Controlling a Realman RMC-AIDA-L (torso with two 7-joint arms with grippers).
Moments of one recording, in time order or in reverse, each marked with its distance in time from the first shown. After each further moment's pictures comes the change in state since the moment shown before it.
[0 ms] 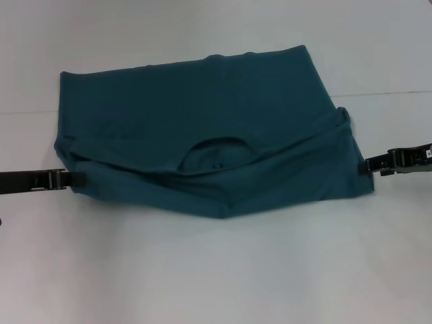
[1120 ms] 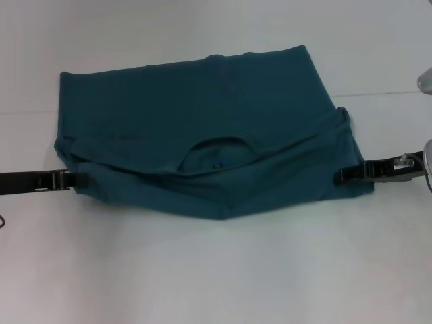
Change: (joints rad) left arm -0.009 0.001 0.000 0.023 0.000 -0.010 0.007; right arm 0.055 0.024 -0.052 0.215 -0.007 0.275 -0.007
